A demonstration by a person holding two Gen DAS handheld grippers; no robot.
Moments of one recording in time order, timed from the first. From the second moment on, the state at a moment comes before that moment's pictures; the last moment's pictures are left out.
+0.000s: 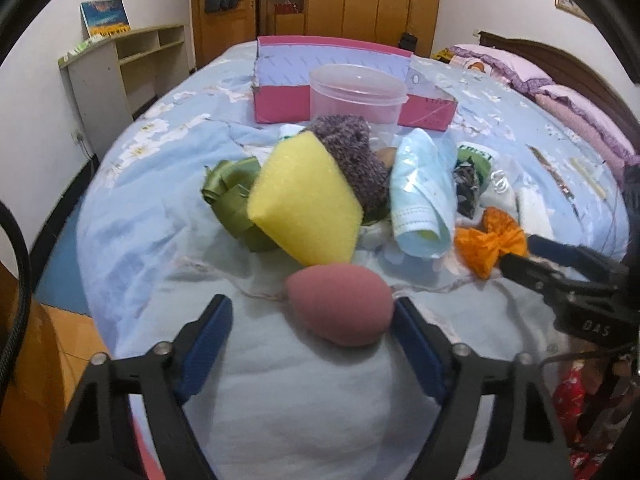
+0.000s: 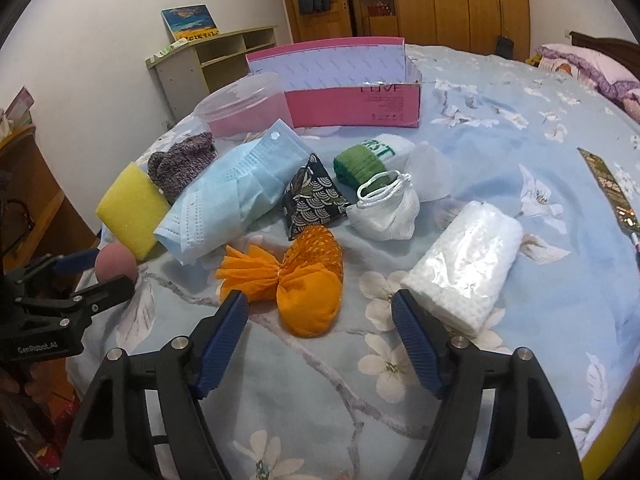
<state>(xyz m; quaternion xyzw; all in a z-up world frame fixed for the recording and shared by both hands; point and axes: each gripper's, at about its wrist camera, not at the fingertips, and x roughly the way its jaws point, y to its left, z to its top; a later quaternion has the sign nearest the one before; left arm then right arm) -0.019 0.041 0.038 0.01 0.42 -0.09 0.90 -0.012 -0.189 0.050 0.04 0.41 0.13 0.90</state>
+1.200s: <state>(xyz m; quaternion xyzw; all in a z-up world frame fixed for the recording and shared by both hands) -0.021 0.043 0.077 -0.01 0.40 -0.14 0.91 -0.018 -0.179 0.082 0.04 0.37 0.18 0.91</state>
